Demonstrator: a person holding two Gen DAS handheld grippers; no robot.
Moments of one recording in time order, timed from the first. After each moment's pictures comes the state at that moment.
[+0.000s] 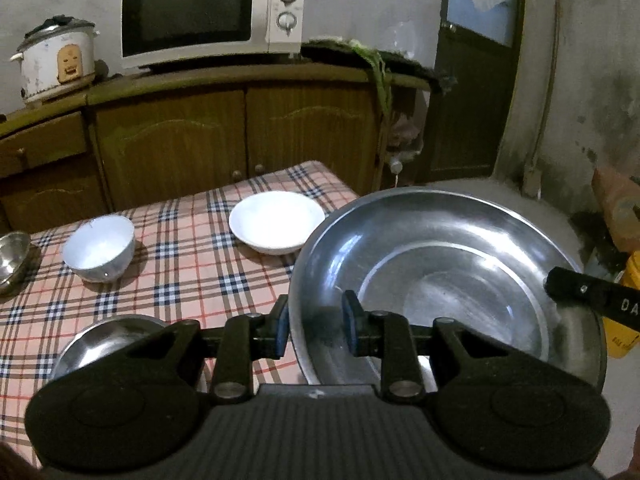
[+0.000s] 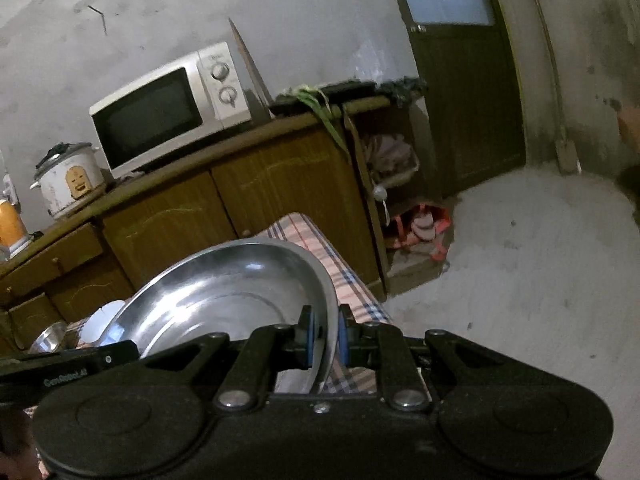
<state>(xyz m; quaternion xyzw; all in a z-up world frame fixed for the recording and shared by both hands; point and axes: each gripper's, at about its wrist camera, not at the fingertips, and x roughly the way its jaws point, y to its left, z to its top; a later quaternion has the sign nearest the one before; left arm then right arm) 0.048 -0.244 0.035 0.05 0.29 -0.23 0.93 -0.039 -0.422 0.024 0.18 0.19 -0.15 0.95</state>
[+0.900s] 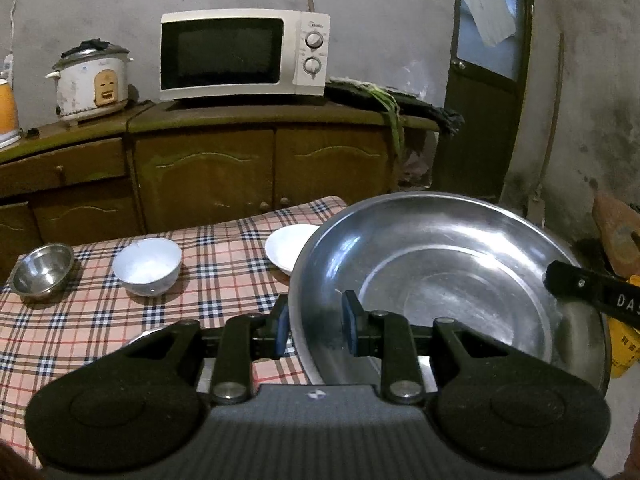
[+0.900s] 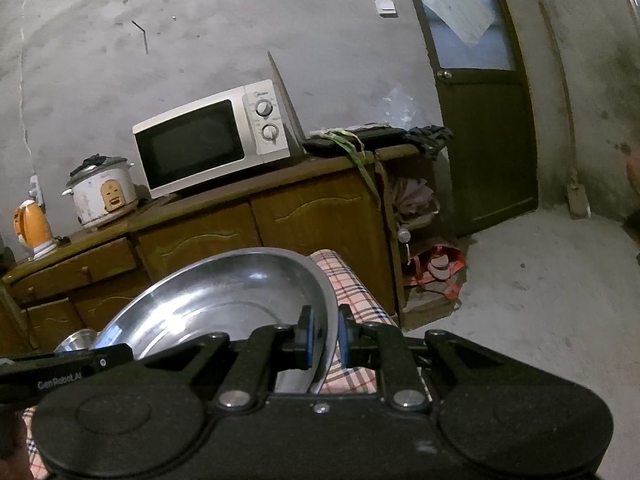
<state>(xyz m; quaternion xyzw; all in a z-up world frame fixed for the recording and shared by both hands) 0.006 -0.194 0.073 0.03 0.25 -0.21 0.94 -0.074 -0.368 0.071 0.15 0.15 -0.13 0.97</state>
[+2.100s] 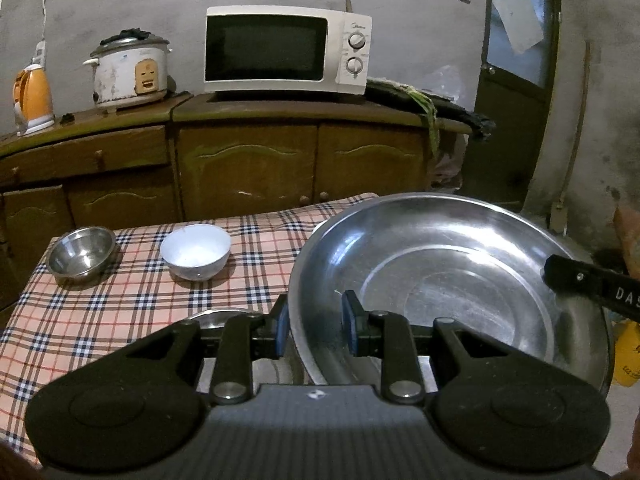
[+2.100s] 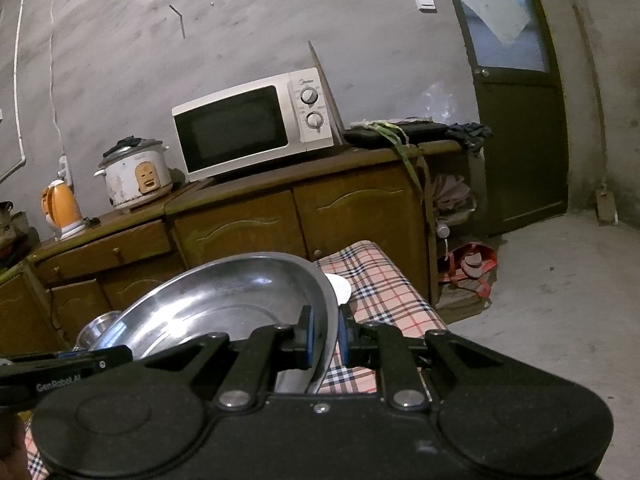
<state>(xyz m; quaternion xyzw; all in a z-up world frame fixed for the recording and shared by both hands) 0.005 -0.151 0.073 0.02 0.26 -0.17 0.95 -0.060 -0.325 0.075 0.13 0.16 -0.09 0.97</state>
